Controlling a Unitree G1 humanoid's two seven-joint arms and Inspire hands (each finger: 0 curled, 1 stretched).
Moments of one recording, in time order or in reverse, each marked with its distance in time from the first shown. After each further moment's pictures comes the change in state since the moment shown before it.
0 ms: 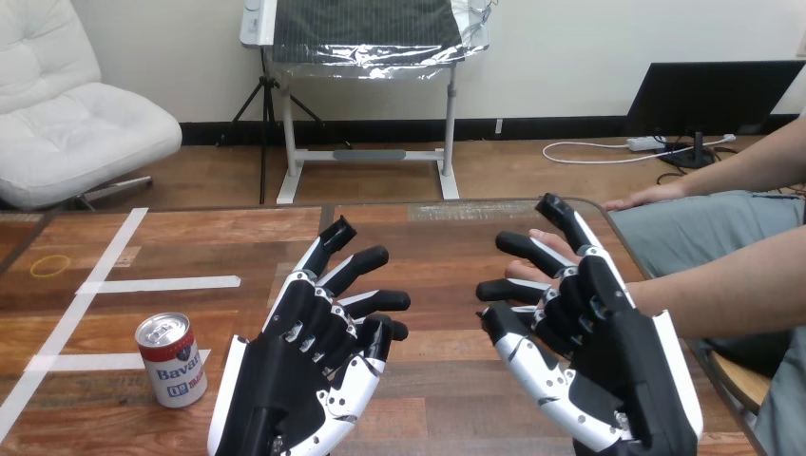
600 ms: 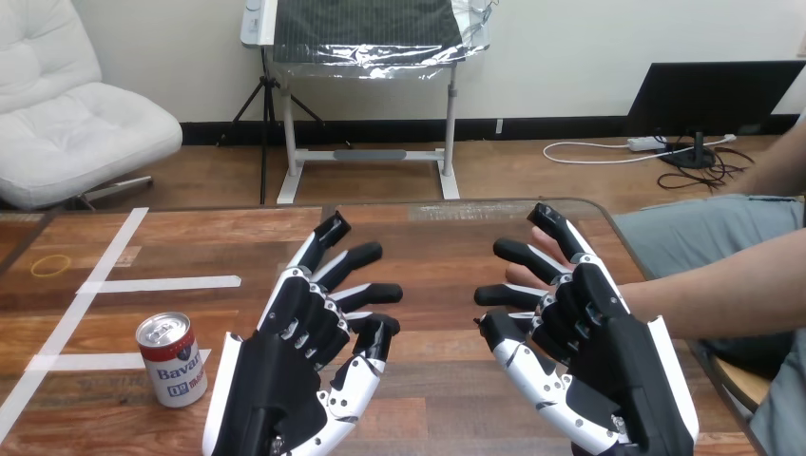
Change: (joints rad) left arm -0.001 0.000 0.017 0.003 0.099 -0.037 0.060; right arm -0.002 0.000 -0.006 0.025 0.005 -0.006 0.010
